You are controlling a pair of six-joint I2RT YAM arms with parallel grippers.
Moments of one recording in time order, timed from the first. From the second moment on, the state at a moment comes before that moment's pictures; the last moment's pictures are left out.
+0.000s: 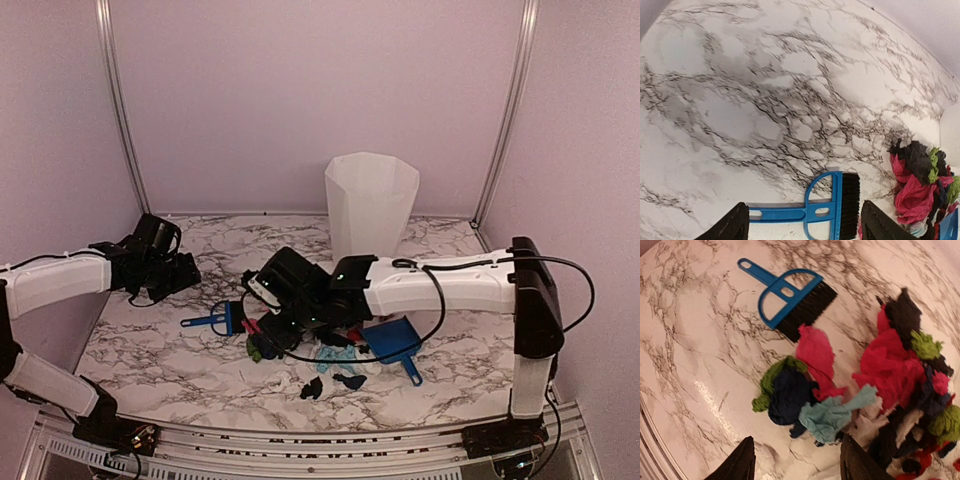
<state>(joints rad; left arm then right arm) -0.43 1.37 0.85 -0.40 -0.18 -0.72 1.19 1.93 1.55 -0.55 0.20 0.22</state>
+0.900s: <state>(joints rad) -0.23 1.03 0.55 -0.43 -0.08 -0.88 1.13 2.62 2.28 -0.45 -0.06 -0.29</state>
